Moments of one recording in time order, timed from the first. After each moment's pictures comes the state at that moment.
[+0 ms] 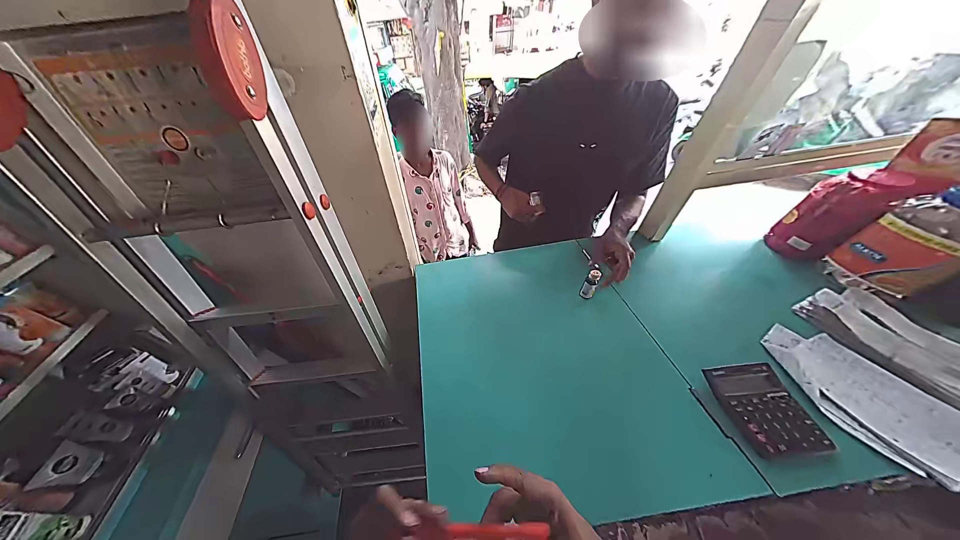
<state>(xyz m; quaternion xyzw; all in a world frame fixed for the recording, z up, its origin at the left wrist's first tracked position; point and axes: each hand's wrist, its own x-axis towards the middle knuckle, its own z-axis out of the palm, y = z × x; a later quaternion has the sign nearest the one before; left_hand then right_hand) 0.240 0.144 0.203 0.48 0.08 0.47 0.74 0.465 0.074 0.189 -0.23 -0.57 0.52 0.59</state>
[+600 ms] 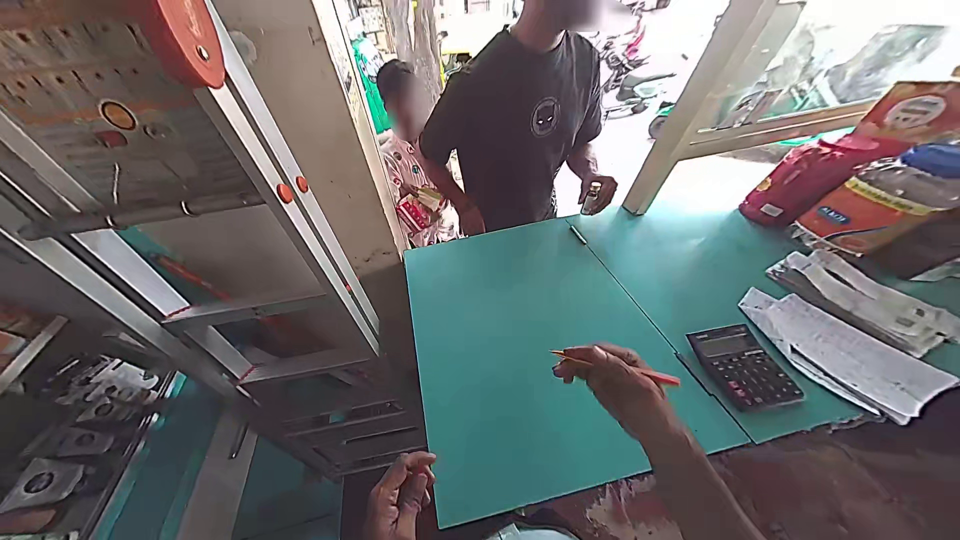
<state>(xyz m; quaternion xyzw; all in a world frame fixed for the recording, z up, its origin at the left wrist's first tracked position) 0.225 0.161 0.157 0.71 0.32 0.35 0.52 0.581 0.088 0.204 -0.40 -0.43 0.40 0.70</state>
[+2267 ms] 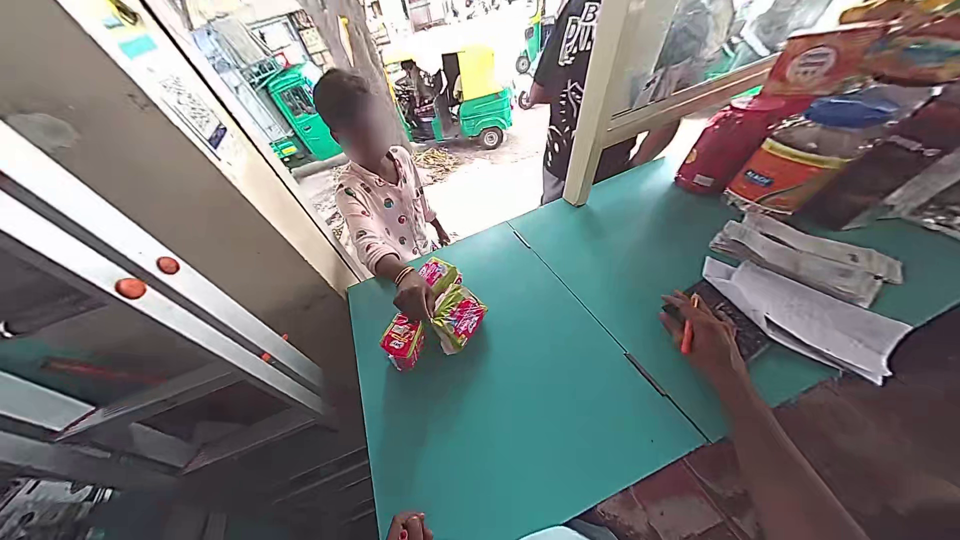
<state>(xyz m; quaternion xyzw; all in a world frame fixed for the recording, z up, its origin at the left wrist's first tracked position) 0.306 0.131 0.066 0.72 0.42 0.37 0.41 0.874 -0.028 0.085 -0.88 -0.36 -0.10 0.30</state>
